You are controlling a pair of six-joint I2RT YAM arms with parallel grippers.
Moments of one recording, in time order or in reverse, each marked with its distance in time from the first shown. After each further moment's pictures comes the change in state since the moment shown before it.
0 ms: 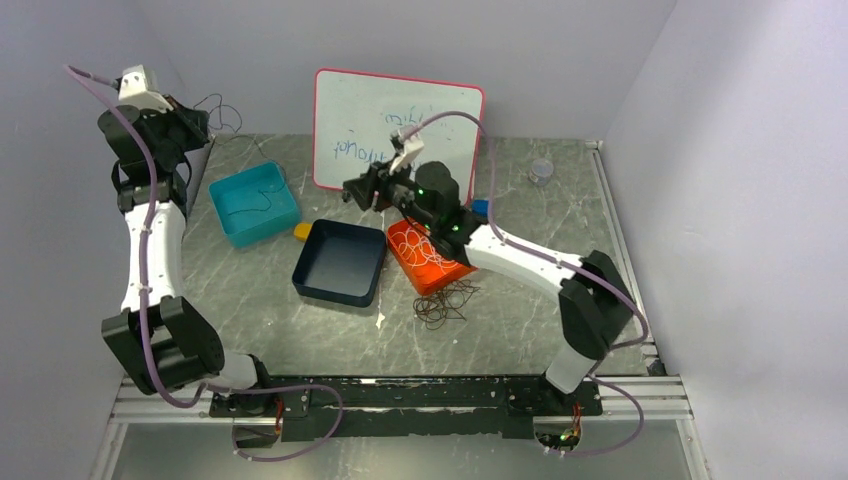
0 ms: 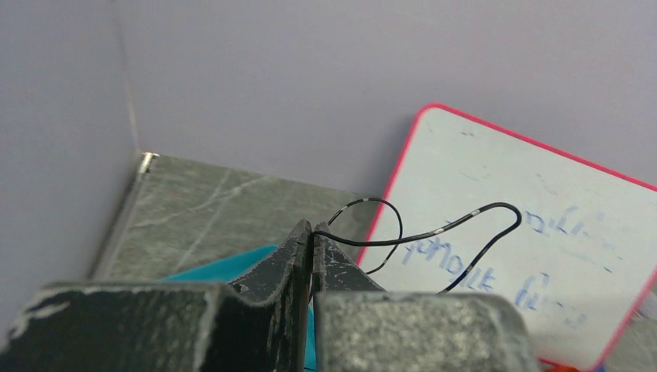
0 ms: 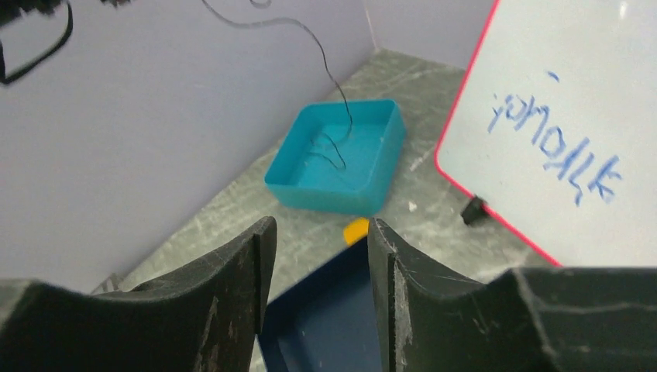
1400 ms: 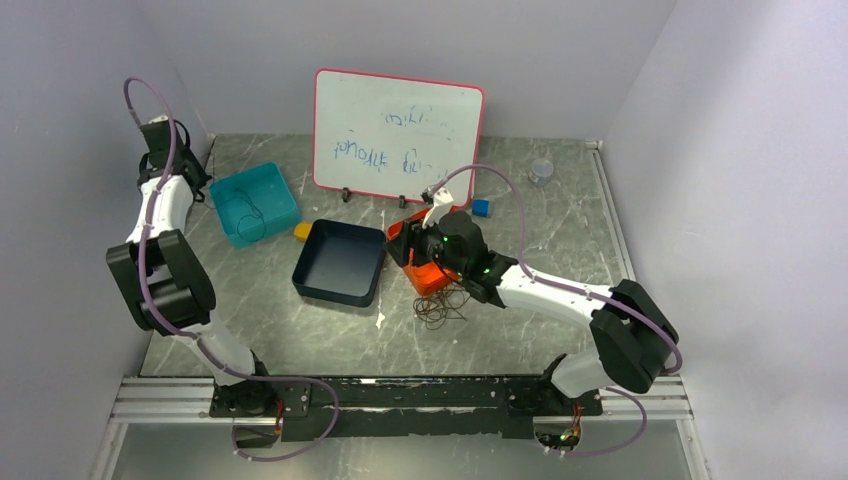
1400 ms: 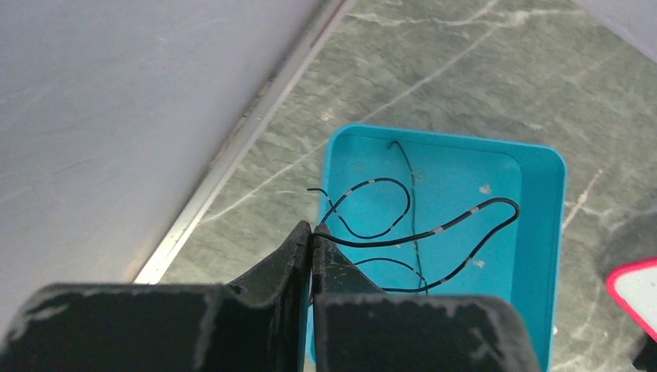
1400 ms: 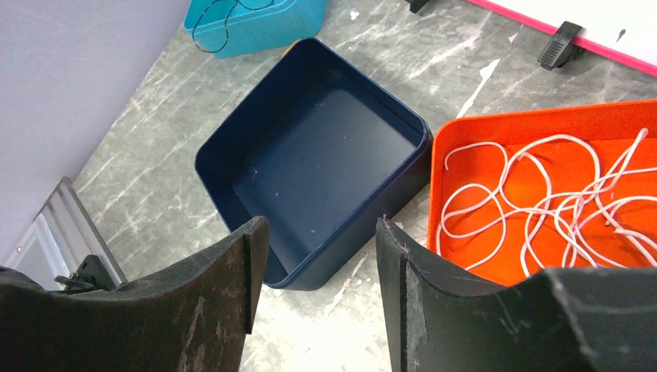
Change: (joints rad) left arm 0.001 0.357 0.127 -0.385 -0.566 0.104; right arm 0.000 -0.283 -0.492 -0.114 0.047 0.083
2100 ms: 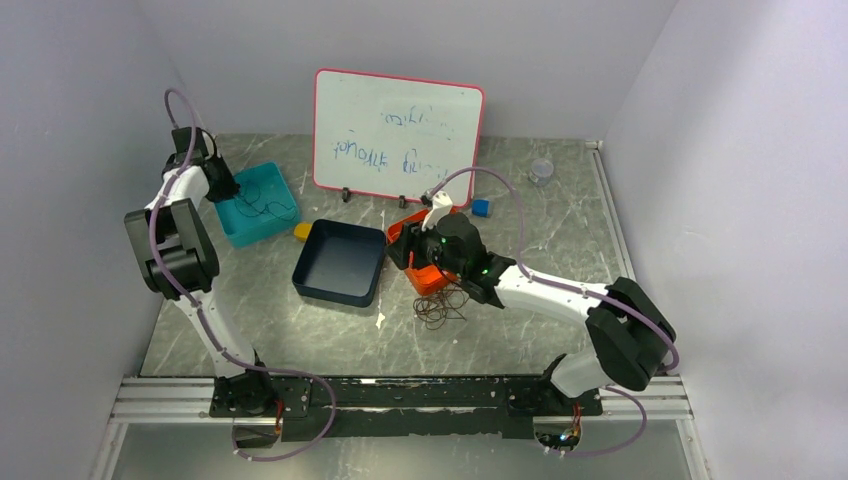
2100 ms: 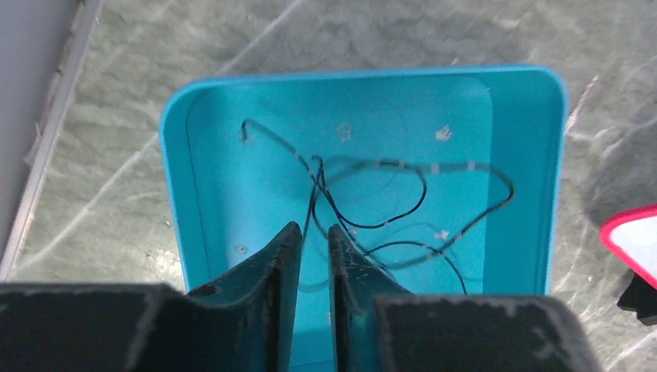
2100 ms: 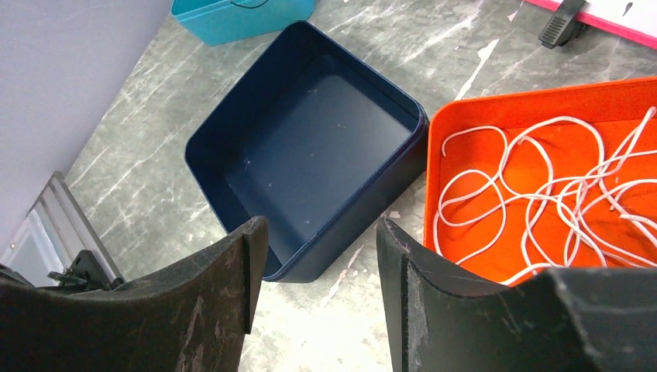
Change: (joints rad) left arm -0.047 0.268 0.134 -0.059 0.255 -0.005; right arm 0.000 0.015 -0.013 -0.007 0.000 0.011
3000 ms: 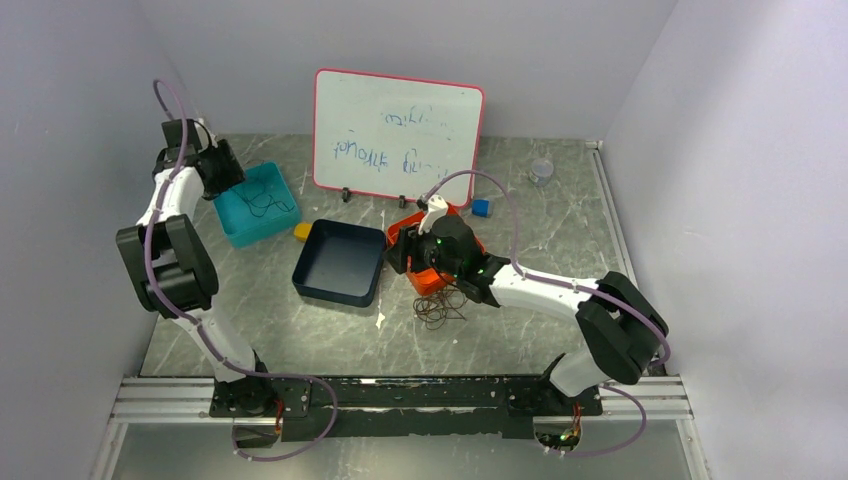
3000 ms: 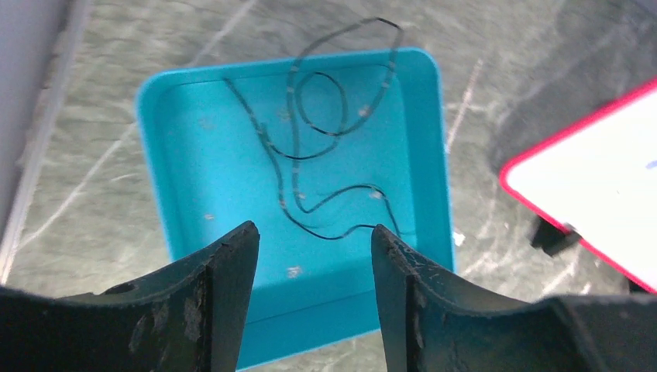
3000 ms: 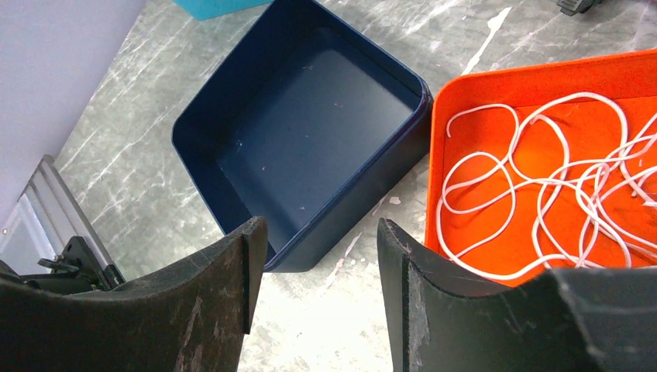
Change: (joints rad) left arm -0.004 -0.148 -0.052 -0.035 0.058 -0.011; right arm 0.000 0.047 0.000 -0.003 -0.027 0.006
